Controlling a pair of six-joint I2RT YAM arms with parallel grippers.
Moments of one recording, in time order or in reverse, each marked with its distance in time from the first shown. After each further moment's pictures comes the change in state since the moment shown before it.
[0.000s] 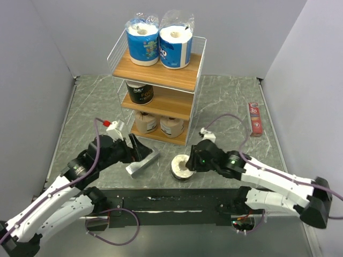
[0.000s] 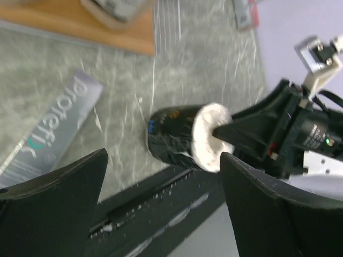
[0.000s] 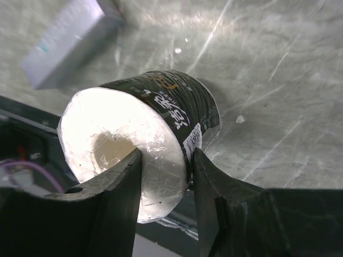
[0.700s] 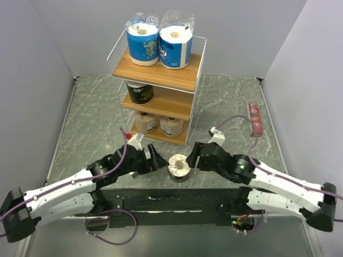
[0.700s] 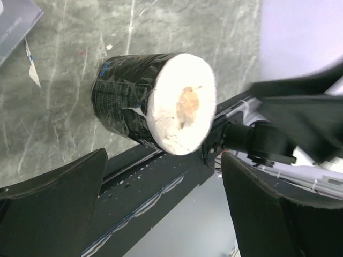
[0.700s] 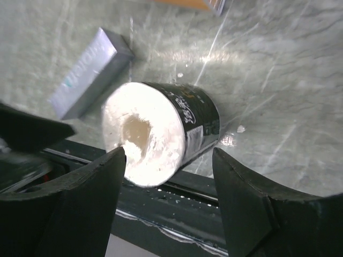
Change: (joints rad) left arm -0.240 0.205 -0.197 0.301 -0.024 -0.315; right arm 0.068 -0.065 -0.001 -0.014 0.163 0.126
